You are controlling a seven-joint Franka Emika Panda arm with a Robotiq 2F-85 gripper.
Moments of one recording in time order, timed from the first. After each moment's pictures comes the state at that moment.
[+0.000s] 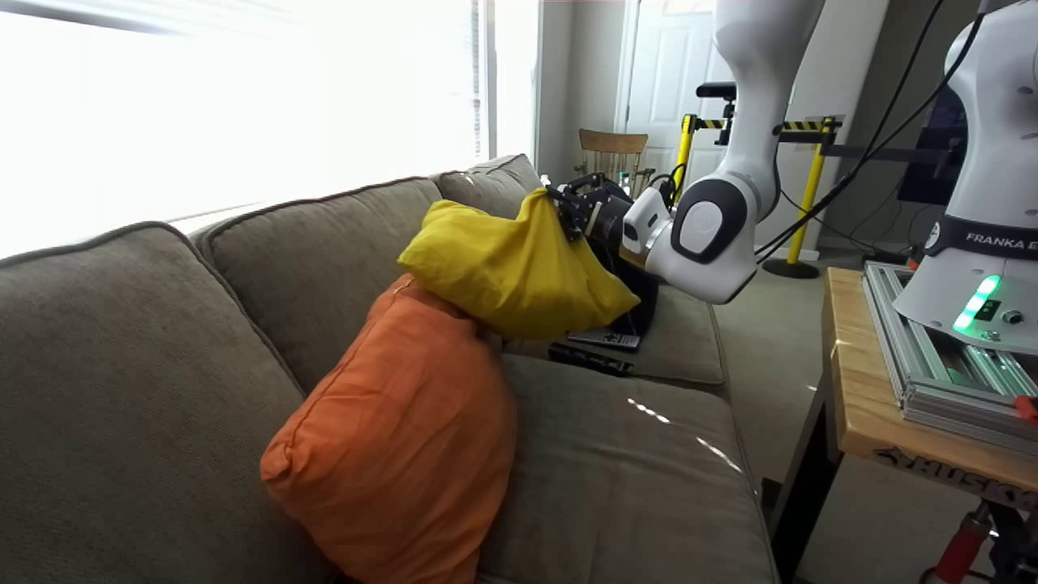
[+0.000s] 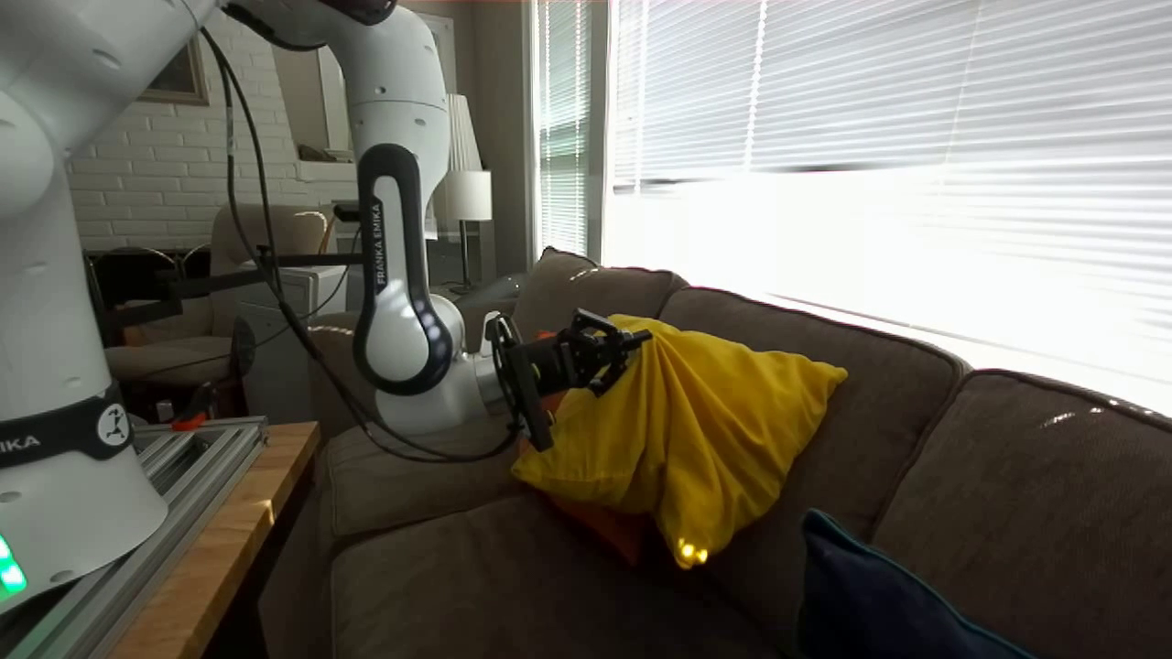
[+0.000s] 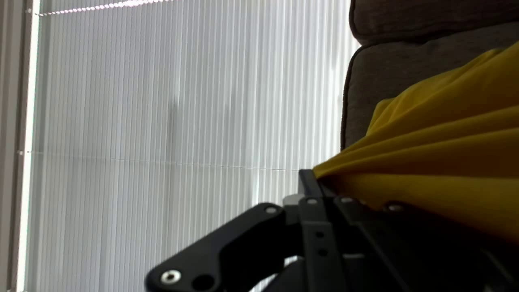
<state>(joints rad) 0.63 0.69 -0.18 -2.46 -2.51 1.35 1.75</state>
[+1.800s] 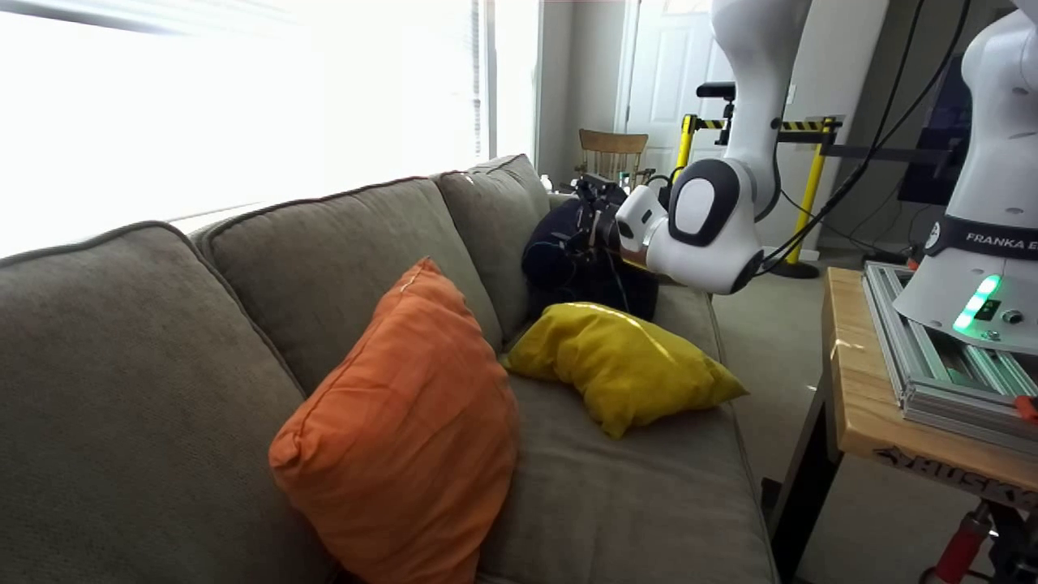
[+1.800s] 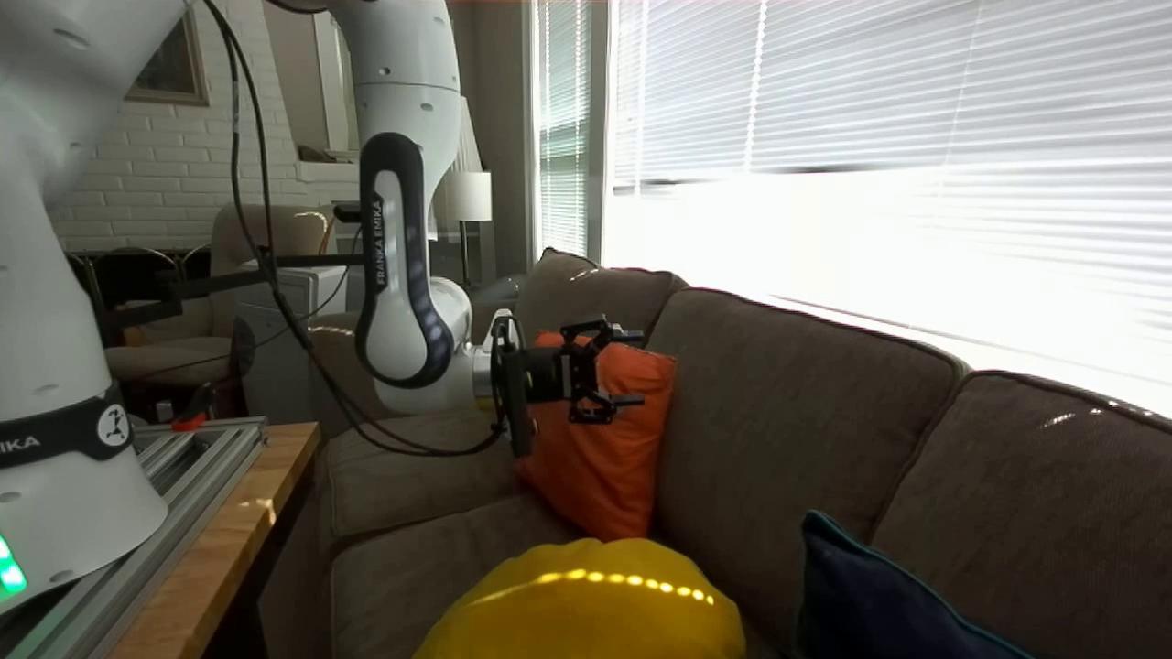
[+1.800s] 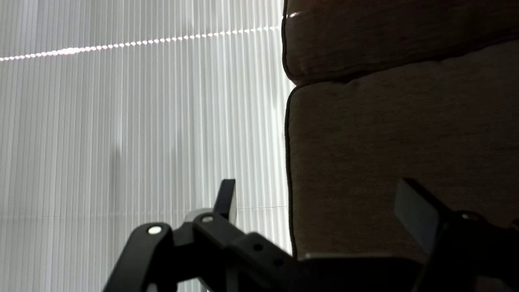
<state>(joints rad) 0.34 0.62 0.08 -2.46 -2.51 1.49 1.63</state>
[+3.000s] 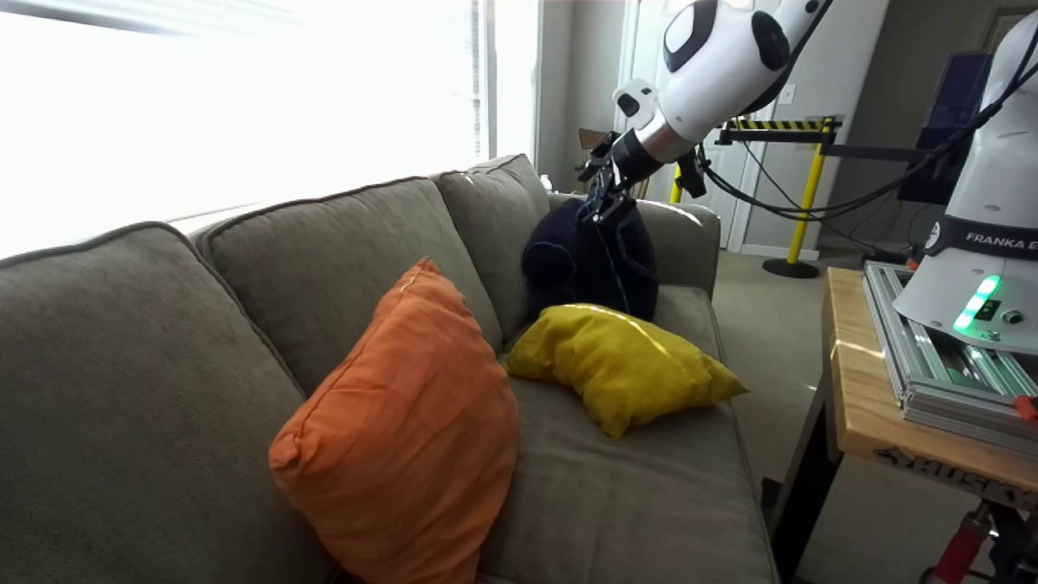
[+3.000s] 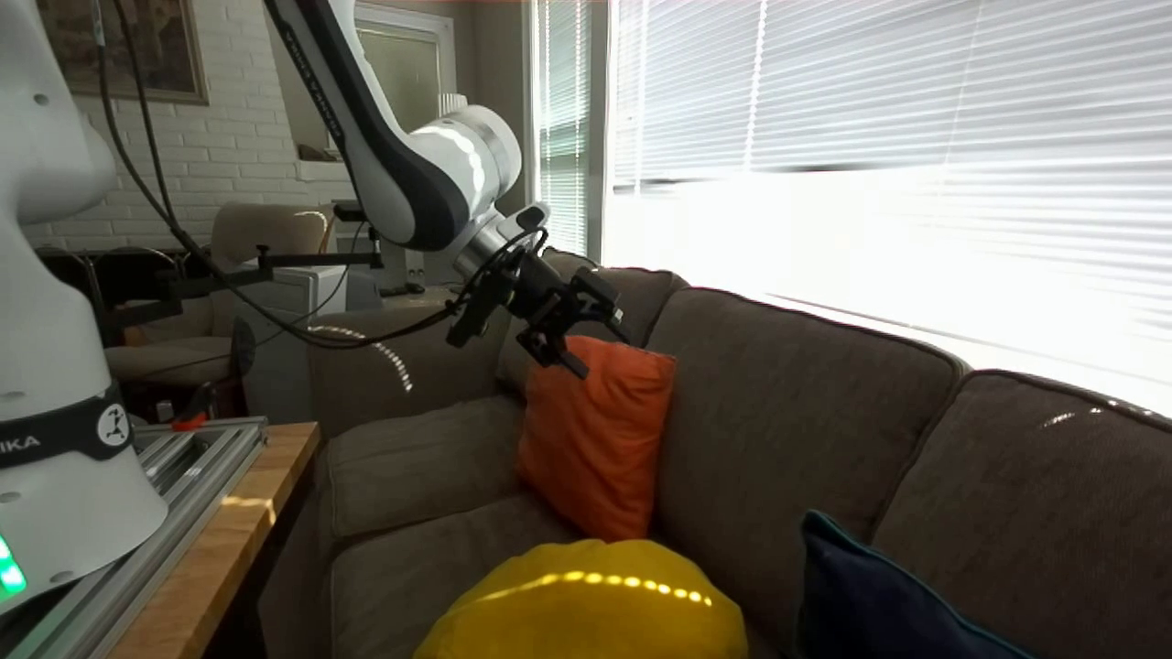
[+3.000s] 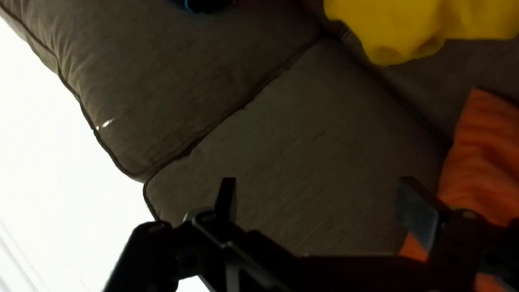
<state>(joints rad) 0.00 0.12 0.20 -2.50 -2.16 2.67 1.41</state>
